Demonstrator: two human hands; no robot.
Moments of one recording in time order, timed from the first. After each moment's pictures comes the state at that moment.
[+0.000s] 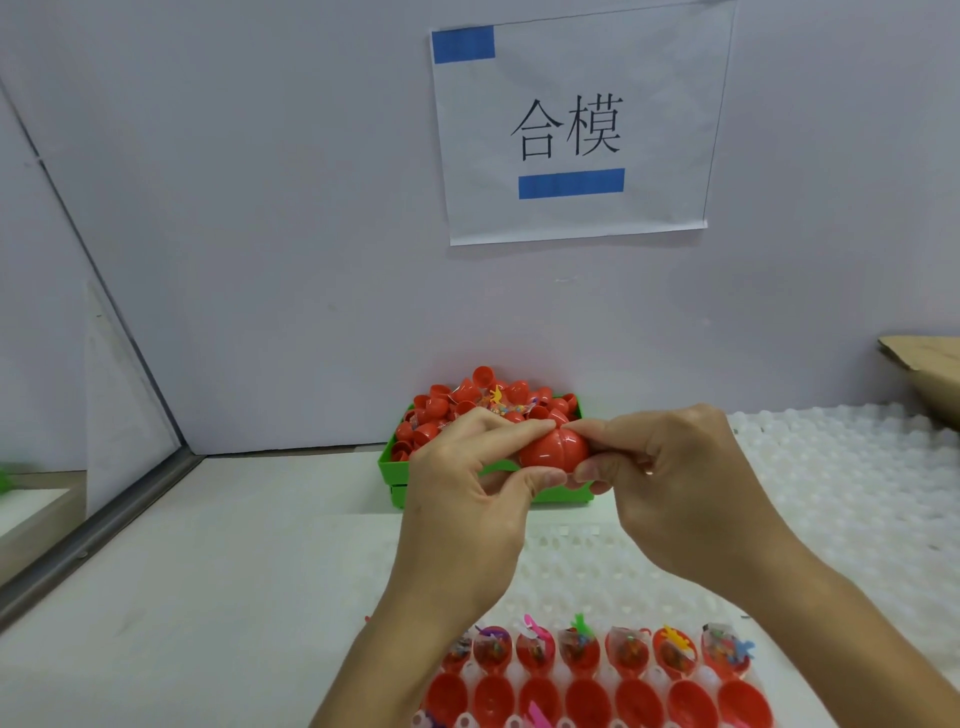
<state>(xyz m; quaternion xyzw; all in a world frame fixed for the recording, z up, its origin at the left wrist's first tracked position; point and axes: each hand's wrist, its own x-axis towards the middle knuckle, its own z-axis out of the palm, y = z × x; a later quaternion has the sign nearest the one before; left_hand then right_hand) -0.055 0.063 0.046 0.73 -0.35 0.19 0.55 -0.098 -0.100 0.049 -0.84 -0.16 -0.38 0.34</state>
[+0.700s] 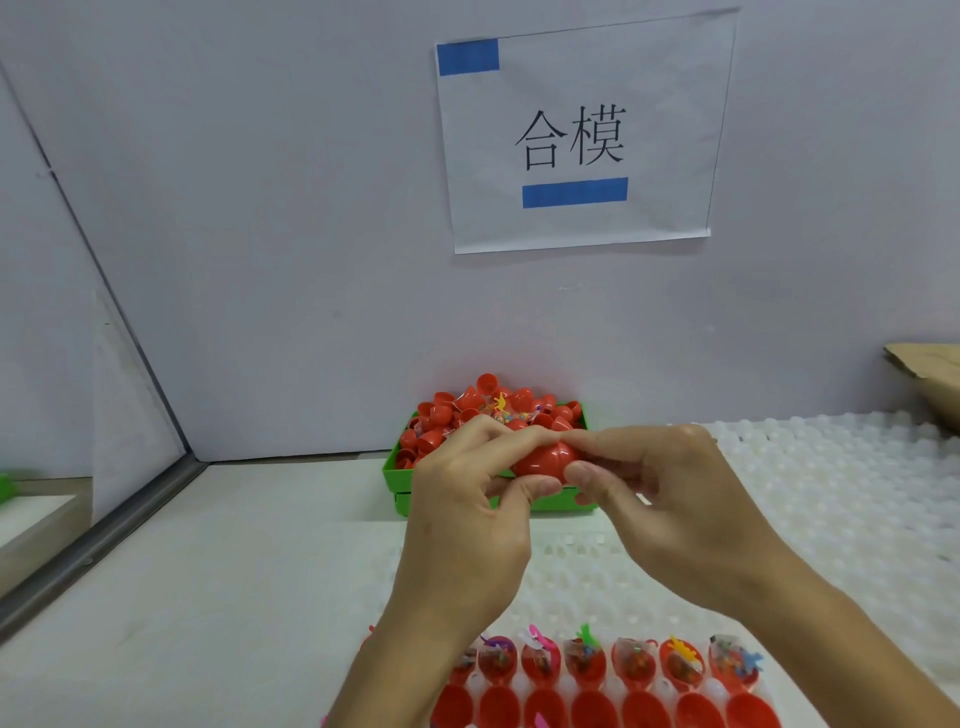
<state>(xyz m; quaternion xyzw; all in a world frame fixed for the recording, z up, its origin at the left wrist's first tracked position) -0.051 0.065 0.043 0.74 -0.37 0.25 0.50 -0.100 -0.092 0.048 -0.82 -0.19 -0.34 0.42</state>
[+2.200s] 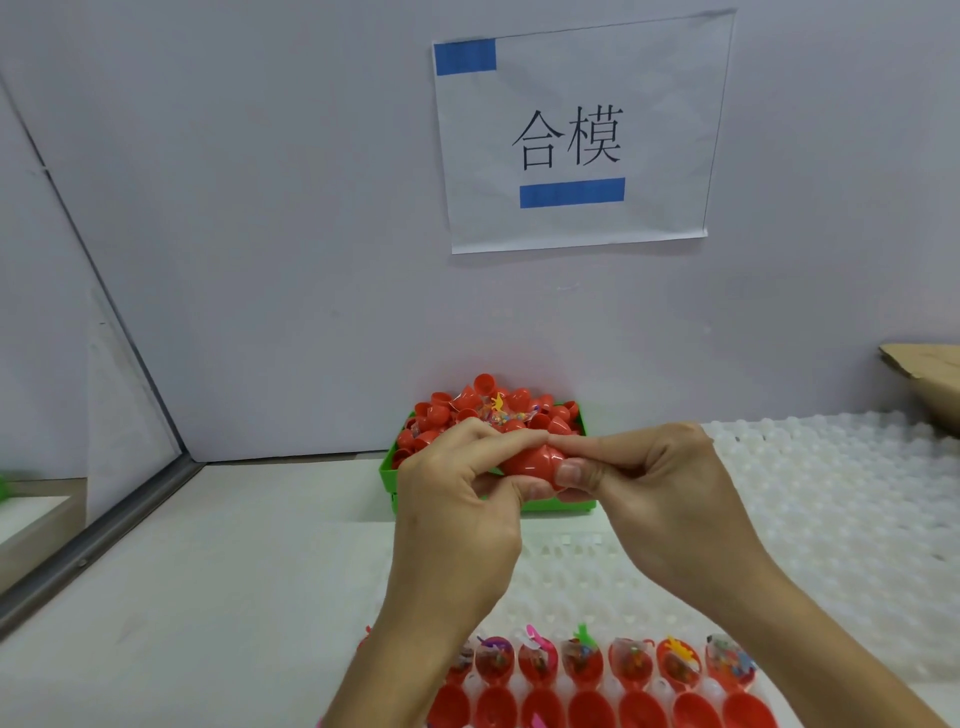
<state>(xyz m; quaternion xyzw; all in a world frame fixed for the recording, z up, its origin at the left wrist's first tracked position) -0.051 0.065 0.044 0.73 -0.35 0.26 0.53 -0.102 -0.075 0.053 -0.75 -0.12 -0.31 0.58</state>
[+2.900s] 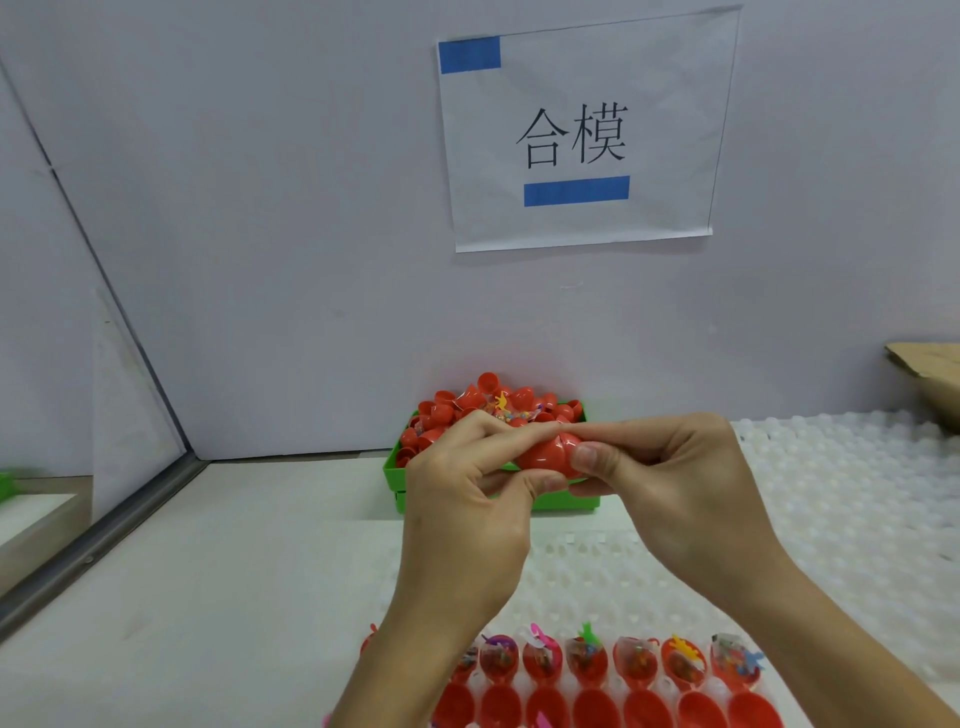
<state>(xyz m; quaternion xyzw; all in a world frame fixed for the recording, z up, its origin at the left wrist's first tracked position) -0.054 0.063 0.047 0.70 -0.36 0.24 0.57 -0.101 -0.080 0.055 -0.70 -0.11 -0.30 0.64</state>
